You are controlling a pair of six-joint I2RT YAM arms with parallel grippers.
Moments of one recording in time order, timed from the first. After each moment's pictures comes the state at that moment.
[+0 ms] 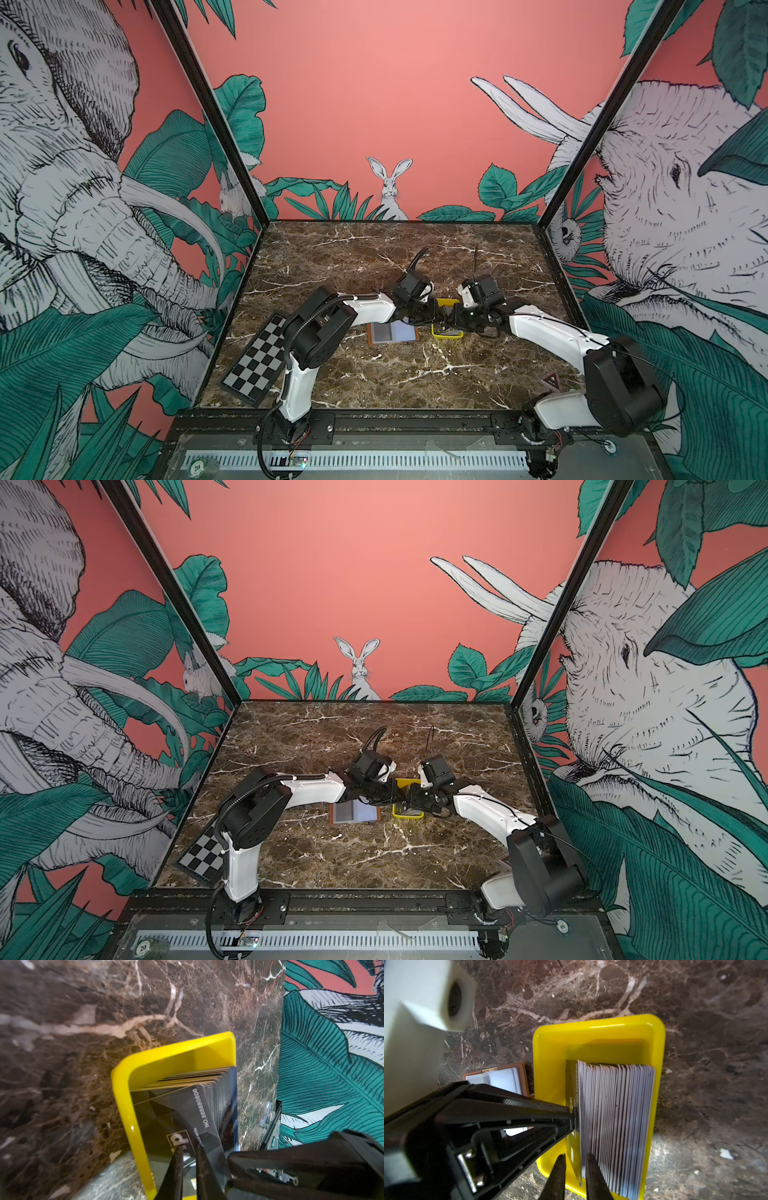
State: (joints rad) left arm -0.85 1.99 1.19 -0.02 0.48 -0.84; right arm 0.47 1.41 0.77 -0.41 -0.29 0.60
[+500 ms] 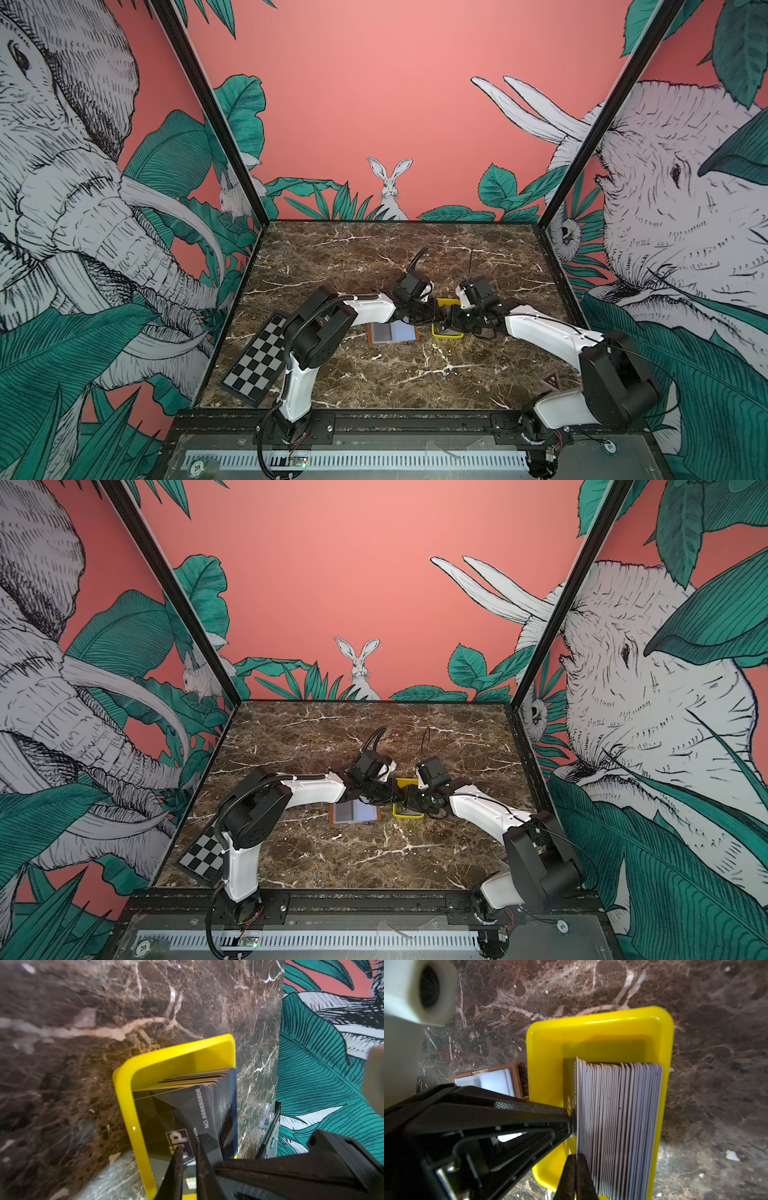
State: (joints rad) left arm -0.85 1.98 1.19 -0.02 0.48 -0.84; right arm 0.51 1.42 0.77 -0.40 -0.23 0.63
